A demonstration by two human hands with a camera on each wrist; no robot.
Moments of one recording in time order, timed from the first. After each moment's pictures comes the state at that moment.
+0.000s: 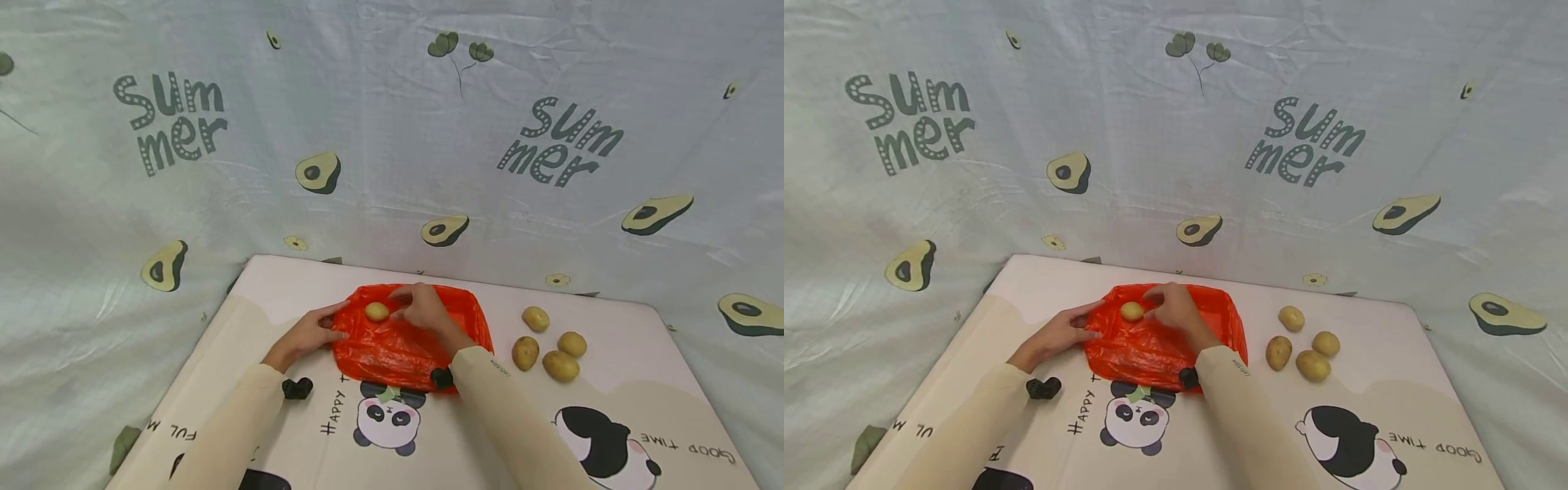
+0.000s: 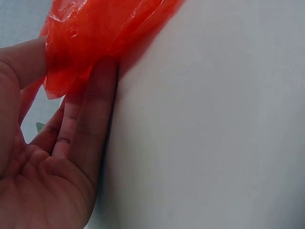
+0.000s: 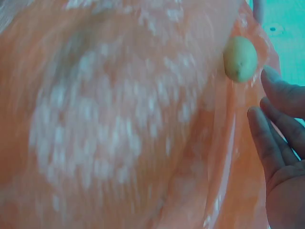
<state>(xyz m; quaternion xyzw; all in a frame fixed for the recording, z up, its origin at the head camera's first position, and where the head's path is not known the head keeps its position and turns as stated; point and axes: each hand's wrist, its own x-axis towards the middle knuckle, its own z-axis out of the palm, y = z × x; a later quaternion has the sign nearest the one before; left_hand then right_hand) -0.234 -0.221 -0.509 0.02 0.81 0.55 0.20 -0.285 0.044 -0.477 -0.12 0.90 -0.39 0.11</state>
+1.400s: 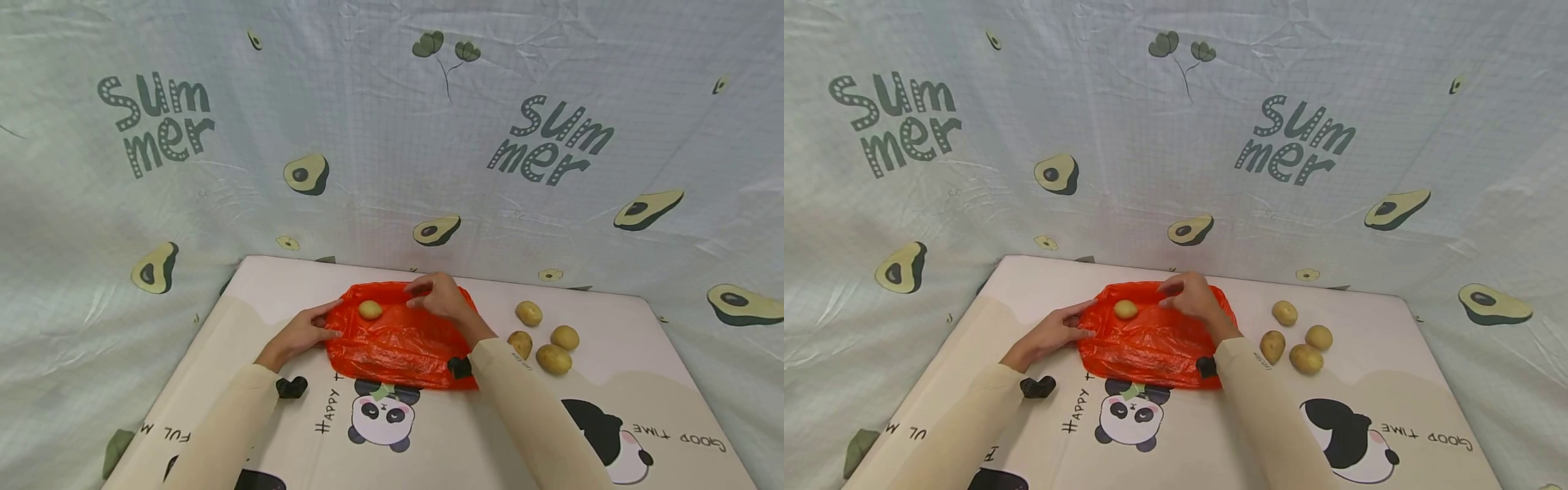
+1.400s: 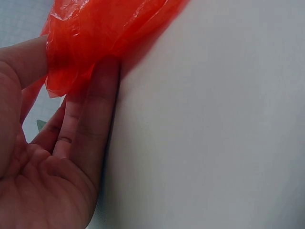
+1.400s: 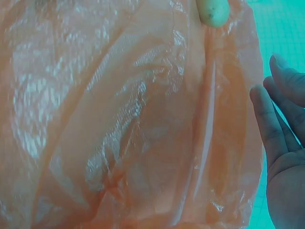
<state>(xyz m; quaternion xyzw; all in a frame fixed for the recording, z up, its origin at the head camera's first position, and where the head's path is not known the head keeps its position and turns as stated) -0.237 -0.214 -0.509 -0.01 0.82 0.54 0.20 -0.300 0.096 -0.461 -0.13 0.89 -0.43 0.09</state>
